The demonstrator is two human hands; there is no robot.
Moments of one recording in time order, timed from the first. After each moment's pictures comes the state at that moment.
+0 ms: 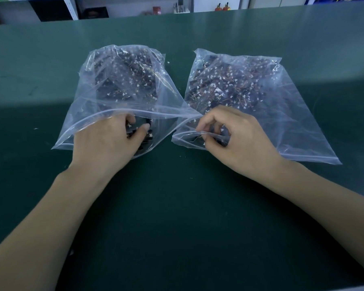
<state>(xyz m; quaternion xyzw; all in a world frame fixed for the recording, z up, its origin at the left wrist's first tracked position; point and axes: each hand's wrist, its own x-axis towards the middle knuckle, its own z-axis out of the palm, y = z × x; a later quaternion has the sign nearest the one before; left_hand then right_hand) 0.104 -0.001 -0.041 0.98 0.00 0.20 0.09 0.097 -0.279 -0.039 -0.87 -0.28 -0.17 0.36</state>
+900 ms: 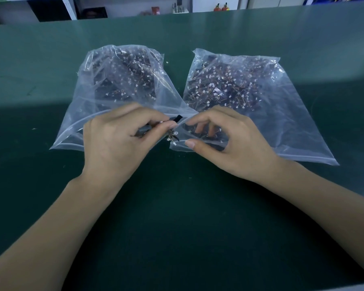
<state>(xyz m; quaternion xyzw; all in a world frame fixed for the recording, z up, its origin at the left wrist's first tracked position) 0.084 -0.029 -0.028 0.84 -0.24 0.40 0.28 0.093 -0.277 -0.039 -0.86 -0.31 -0.17 0.36</state>
